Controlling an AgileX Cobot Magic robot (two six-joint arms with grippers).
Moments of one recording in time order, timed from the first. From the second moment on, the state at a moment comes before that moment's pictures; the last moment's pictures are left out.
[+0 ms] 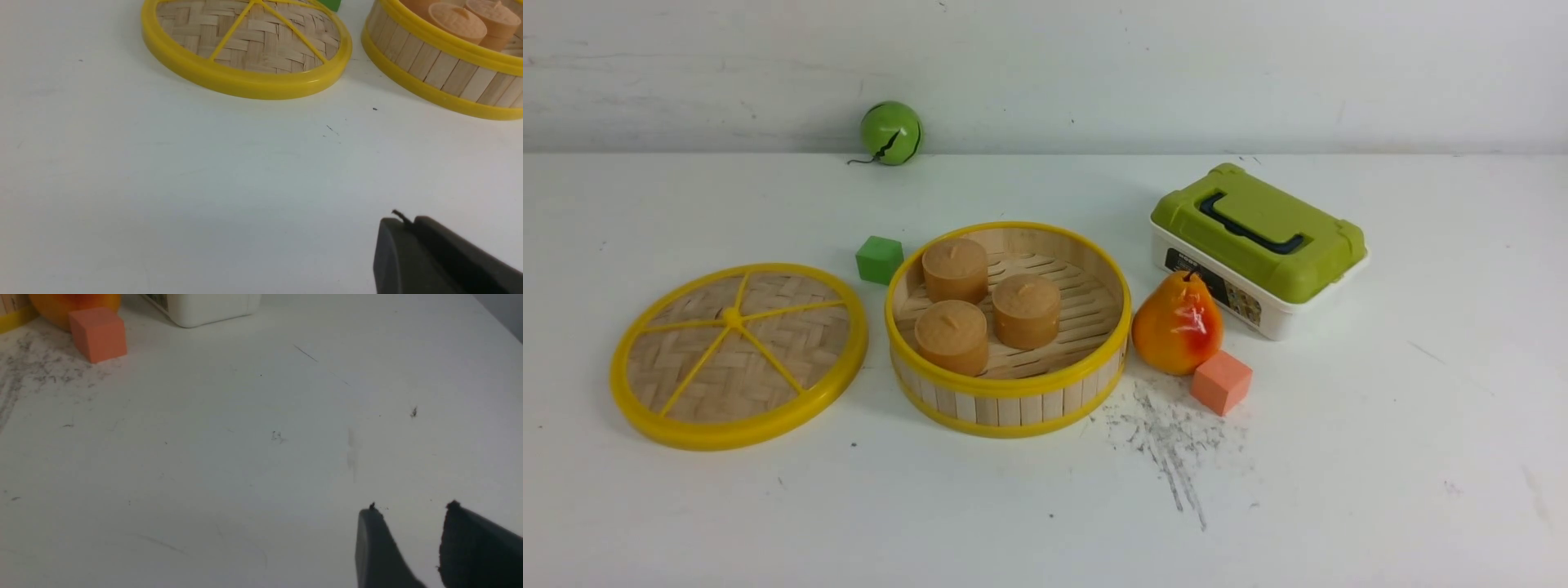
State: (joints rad) right arm -0.04 -0.02 0.02 -0.06 0.40 -0.03; left arm -0.10 -0.01 0.03 -0.03 0.38 -0.17
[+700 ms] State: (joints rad) right arm -0.04 -0.02 0.02 -0.06 0.40 -0.03; left arm -0.10 -0.01 0.03 -0.03 0.38 -0.17
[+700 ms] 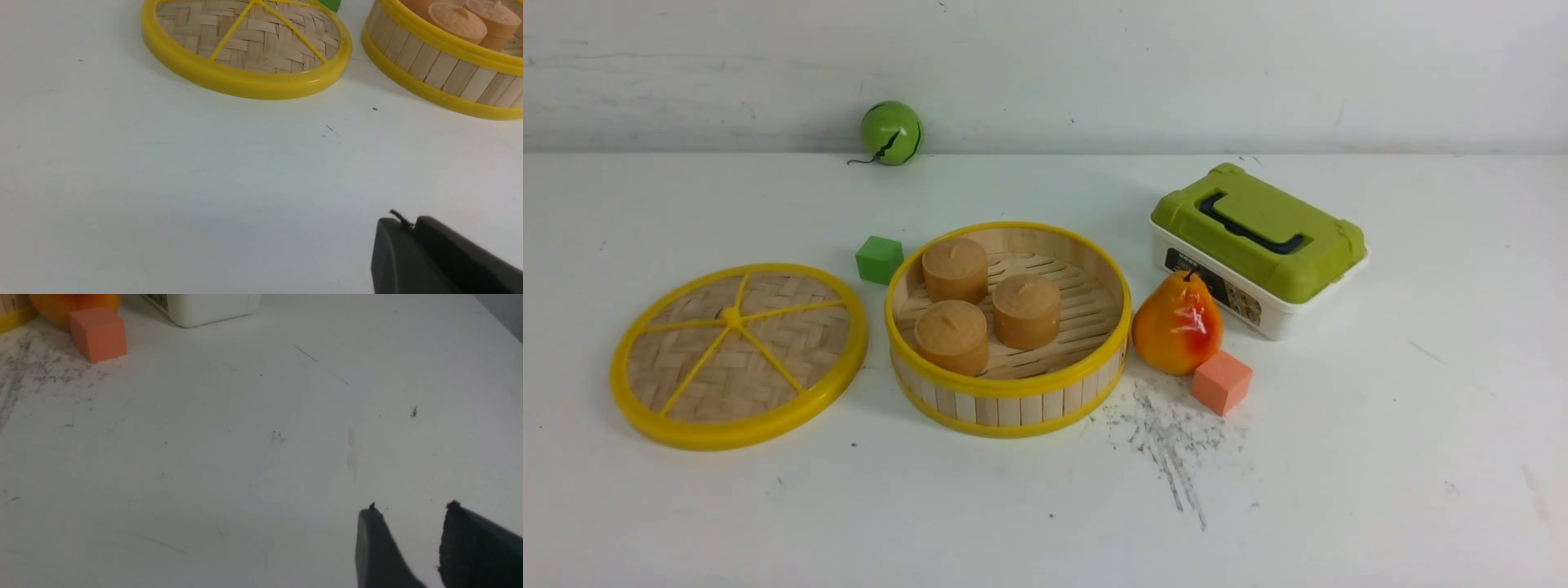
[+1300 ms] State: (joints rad) right arm -0.04 -0.02 0.02 -0.06 0.40 -0.03; left arm -0.10 -0.01 0.03 -0.03 0.38 -0.17
